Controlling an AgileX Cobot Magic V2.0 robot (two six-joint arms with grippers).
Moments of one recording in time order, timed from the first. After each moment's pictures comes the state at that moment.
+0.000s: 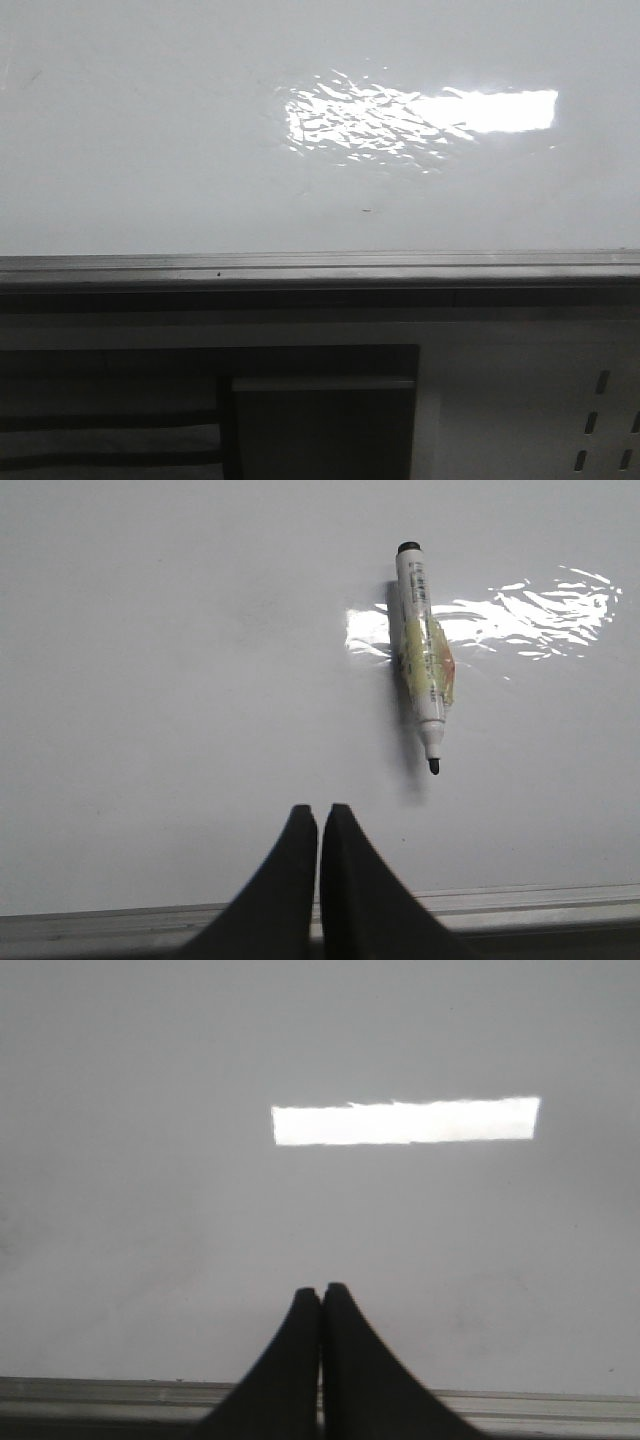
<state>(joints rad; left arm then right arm) -0.06 0.00 0.00 0.09 0.07 -0.10 0.01 -0.01 0.01 -0.07 0.00 0.05</state>
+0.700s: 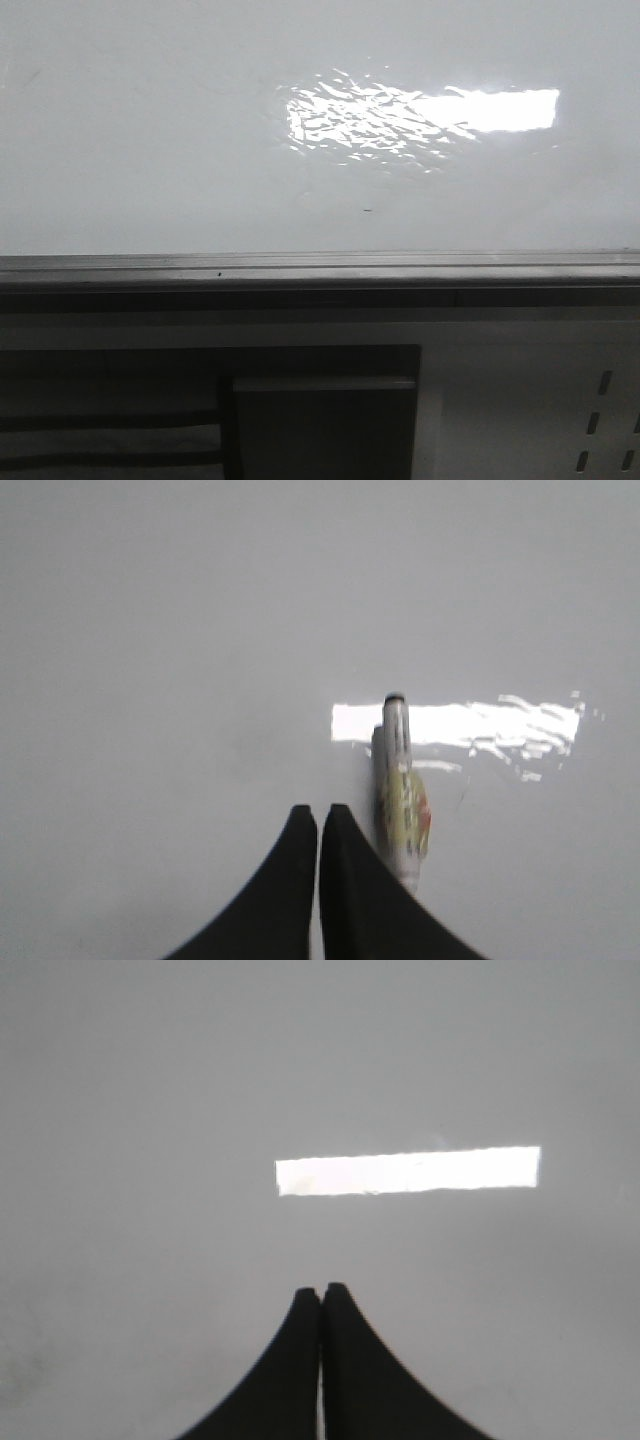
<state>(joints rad) -0.06 0.00 -0.10 0.00 -0.02 -0.10 0.01 -0.01 -0.18 -0.05 0.11 0.05</state>
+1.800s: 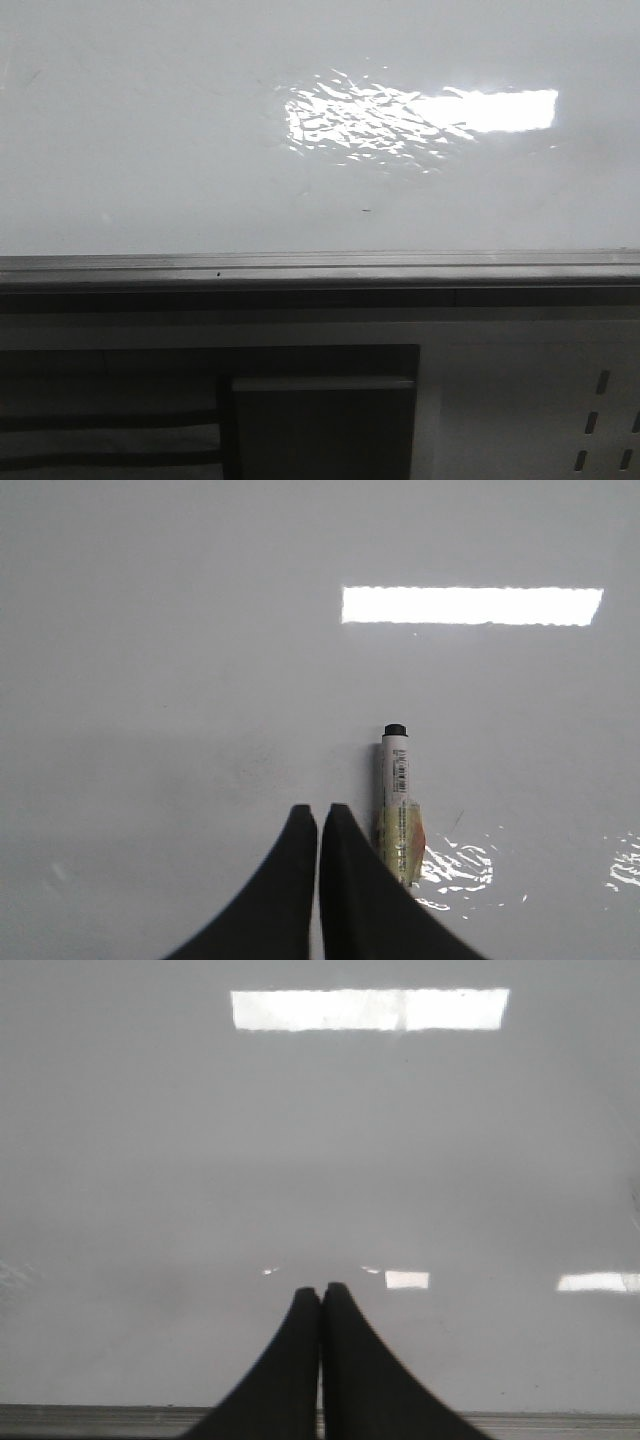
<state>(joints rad) -0.06 0.37 -0.58 0.01 0.38 -0.11 0.01 0.30 -0.61 -0.11 0.58 0.05</state>
